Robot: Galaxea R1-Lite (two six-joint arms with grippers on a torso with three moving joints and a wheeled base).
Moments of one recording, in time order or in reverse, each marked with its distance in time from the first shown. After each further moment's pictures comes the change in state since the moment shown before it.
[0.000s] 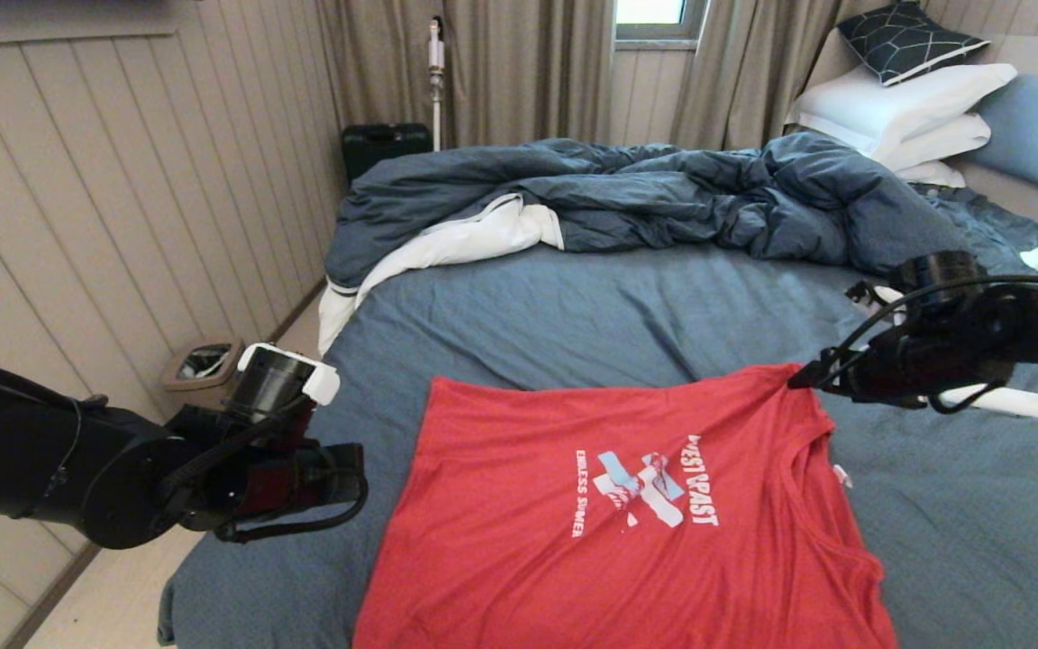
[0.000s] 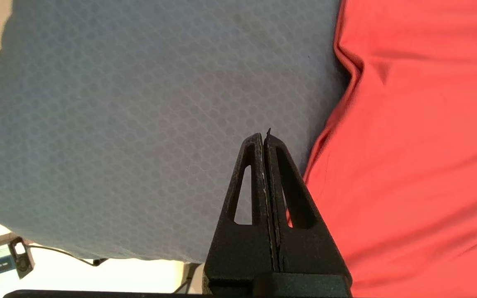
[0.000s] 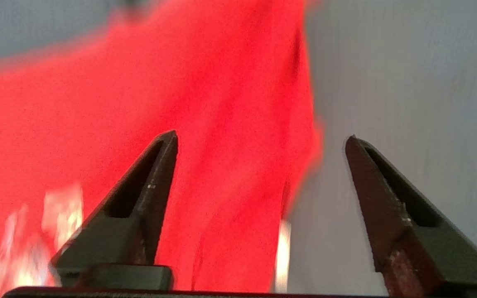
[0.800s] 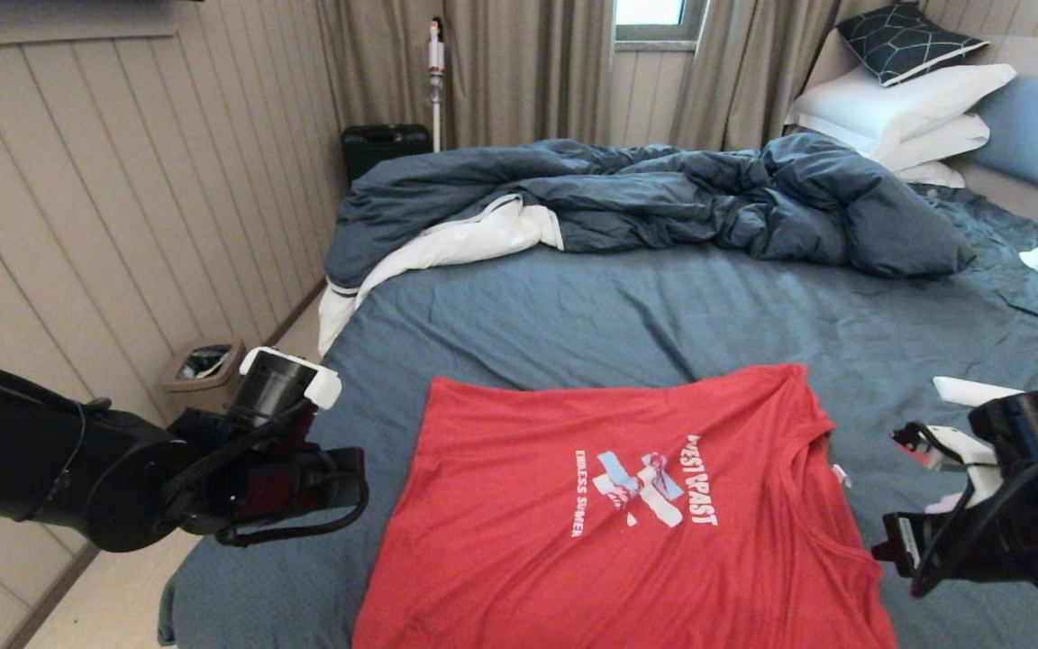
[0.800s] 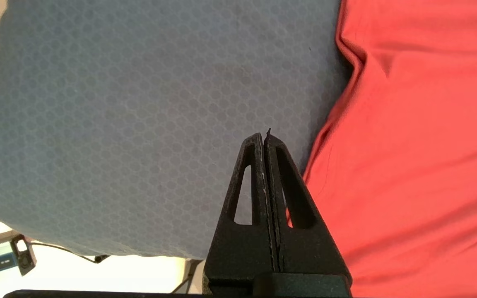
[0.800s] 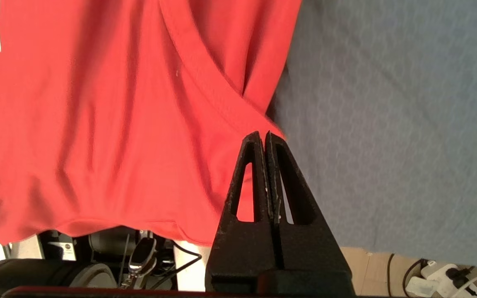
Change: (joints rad) left arm -0.001 0.006 0.007 0.000 -0.003 0.000; right arm -0.006 -0.357 0.737 -0.168 0.043 -0.168
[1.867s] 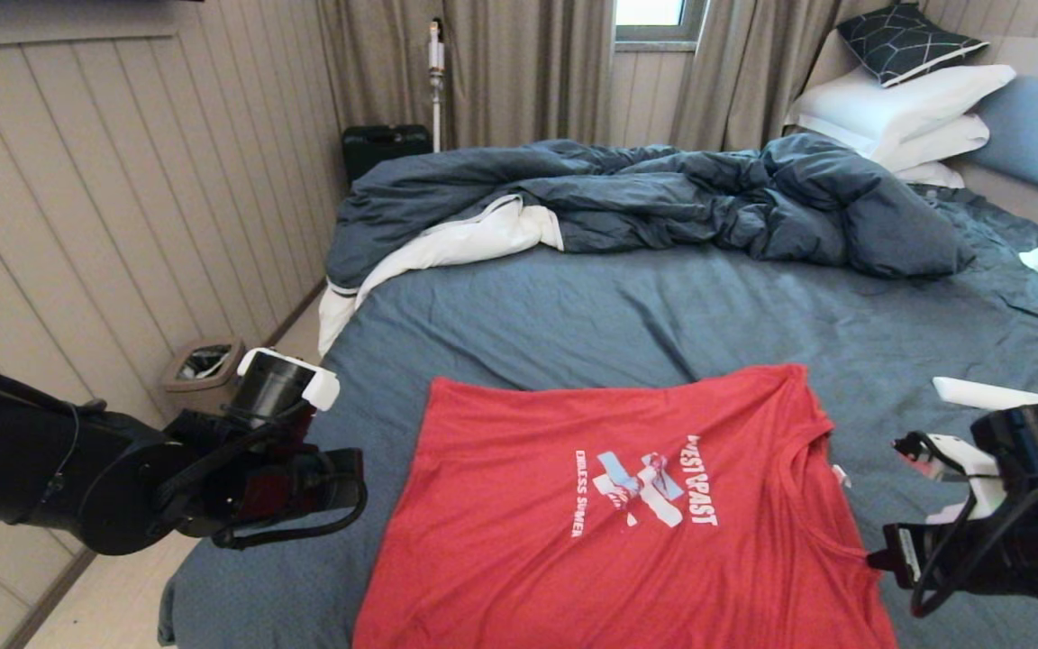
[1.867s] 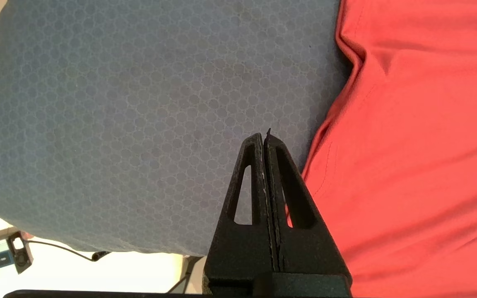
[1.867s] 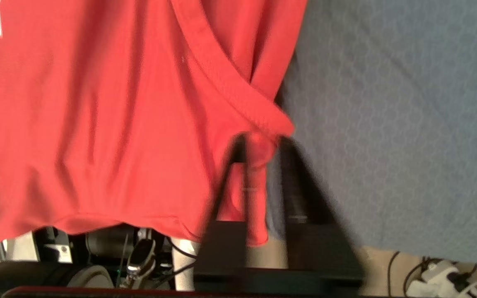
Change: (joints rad) left arm -0.002 -0.010 0.006 0.002 0.000 -0.013; right arm 0.011 -0.020 0.055 -0.047 -0.009 0.008
